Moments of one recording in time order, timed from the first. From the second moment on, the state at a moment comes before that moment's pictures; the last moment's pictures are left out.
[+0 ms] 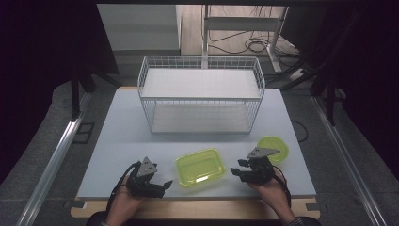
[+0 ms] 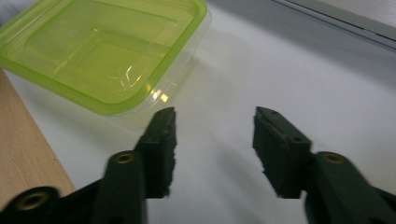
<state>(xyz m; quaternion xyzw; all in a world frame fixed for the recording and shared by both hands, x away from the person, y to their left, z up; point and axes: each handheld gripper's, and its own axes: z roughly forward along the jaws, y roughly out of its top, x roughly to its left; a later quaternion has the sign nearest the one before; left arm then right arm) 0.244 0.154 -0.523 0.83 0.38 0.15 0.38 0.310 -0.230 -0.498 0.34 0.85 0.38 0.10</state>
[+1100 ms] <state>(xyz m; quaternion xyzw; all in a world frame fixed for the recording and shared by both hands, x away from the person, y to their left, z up) 0.228 0.157 -0.529 0.84 0.37 0.19 0.35 0.327 -0.213 -0.483 0.38 0.83 0.41 0.03</state>
